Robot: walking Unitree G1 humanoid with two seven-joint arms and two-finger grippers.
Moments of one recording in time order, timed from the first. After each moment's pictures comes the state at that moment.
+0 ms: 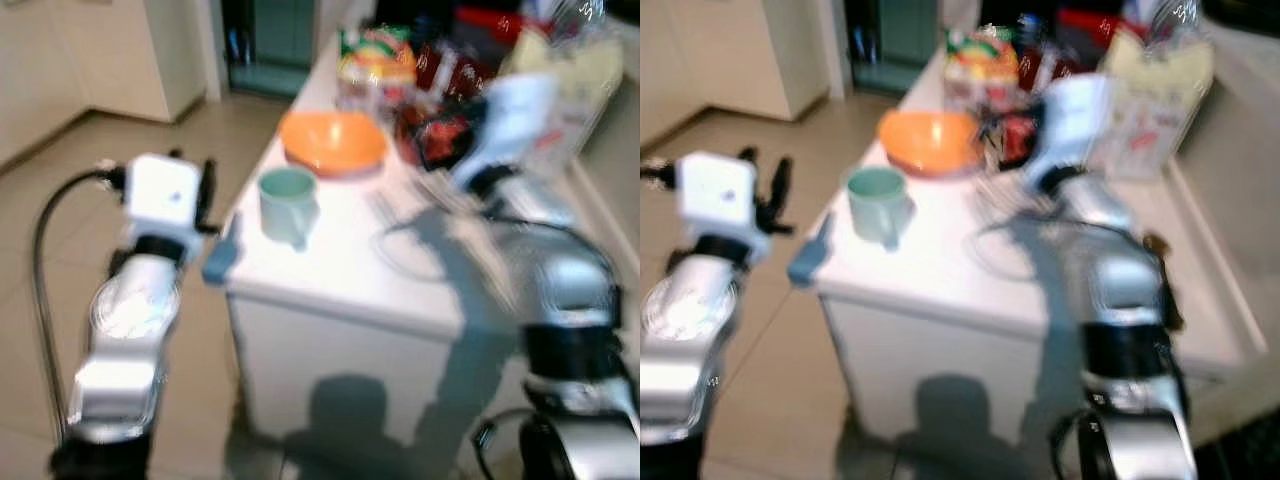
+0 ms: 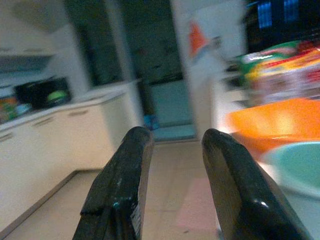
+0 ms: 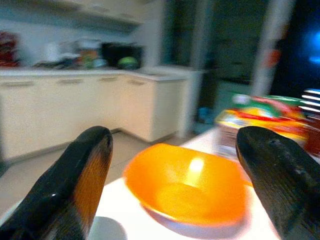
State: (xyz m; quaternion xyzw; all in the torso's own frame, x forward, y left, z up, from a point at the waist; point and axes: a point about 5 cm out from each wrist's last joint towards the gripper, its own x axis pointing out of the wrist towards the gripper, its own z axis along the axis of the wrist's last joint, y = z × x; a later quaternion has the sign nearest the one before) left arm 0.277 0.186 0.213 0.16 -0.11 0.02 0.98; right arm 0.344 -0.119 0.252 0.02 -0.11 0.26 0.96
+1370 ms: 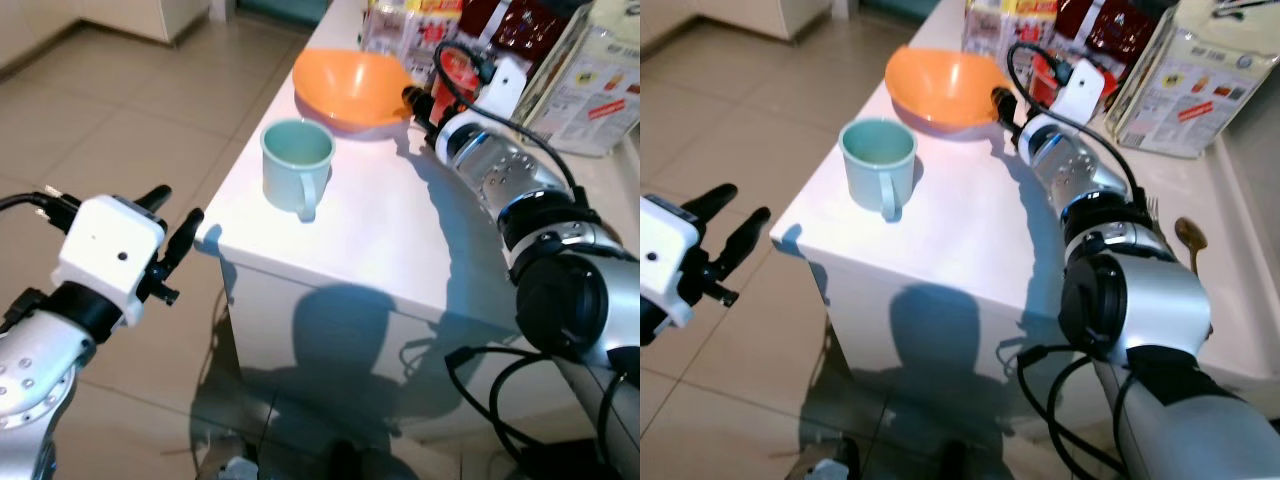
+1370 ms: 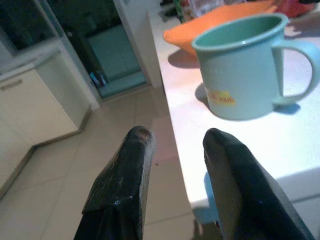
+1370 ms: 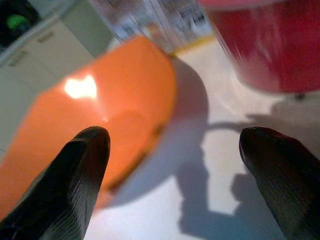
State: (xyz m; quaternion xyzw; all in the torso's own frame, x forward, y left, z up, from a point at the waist) left arm 0.200 0.195 0.242 0.26 -0.06 -0.14 0.95; right arm 0.427 -0.145 0.239 0.30 0.07 0.06 0.95
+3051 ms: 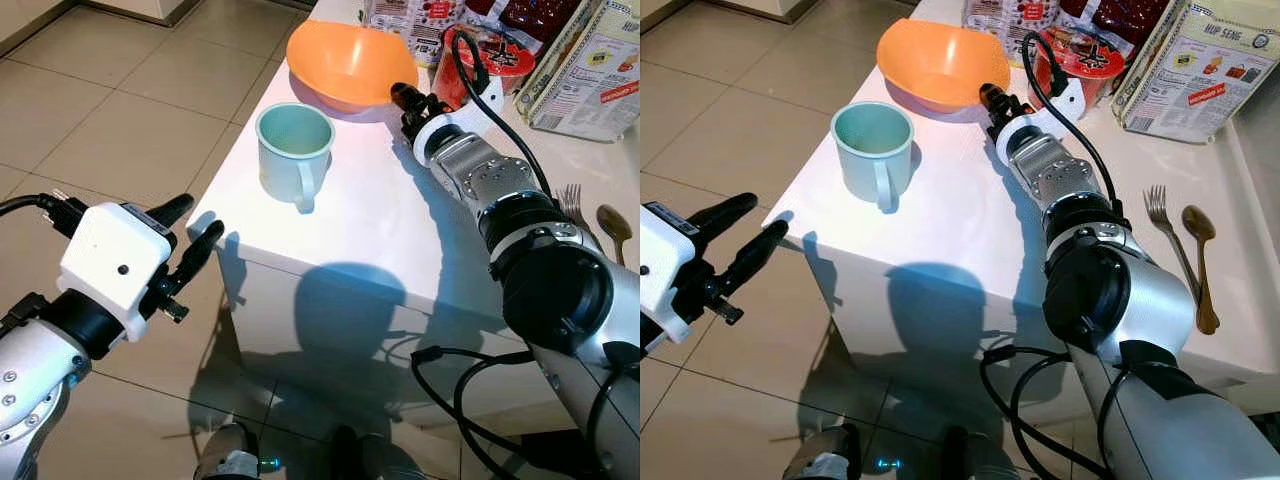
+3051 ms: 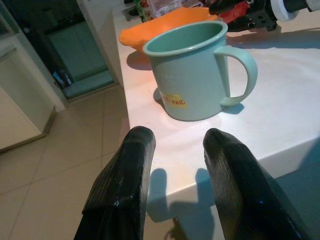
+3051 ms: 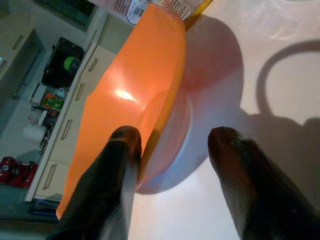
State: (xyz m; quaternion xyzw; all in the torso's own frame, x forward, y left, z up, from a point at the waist) left arm 0.189 0.184 0.249 0.25 -0.06 -0.21 0.95; right arm 0.426 -0.123 0.241 0.49 0.07 0.11 0.86
